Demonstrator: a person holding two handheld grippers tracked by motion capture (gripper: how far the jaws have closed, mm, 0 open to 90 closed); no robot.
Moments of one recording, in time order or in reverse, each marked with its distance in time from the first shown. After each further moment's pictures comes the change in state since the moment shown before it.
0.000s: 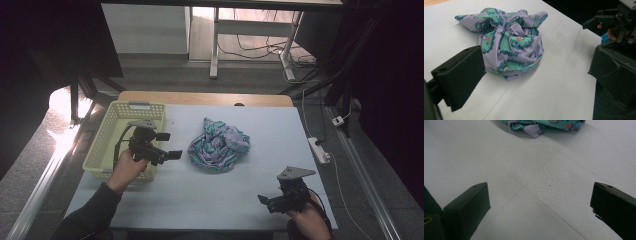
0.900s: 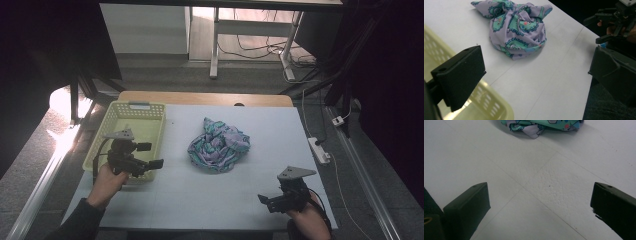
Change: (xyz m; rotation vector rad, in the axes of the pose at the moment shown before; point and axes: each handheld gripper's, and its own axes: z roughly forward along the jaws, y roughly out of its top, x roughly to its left) left arm -0.003 -0.044 -0.043 -0.043 0.044 -0.074; right arm -0.001 0.000 0.000 -0.008 0.000 0.011
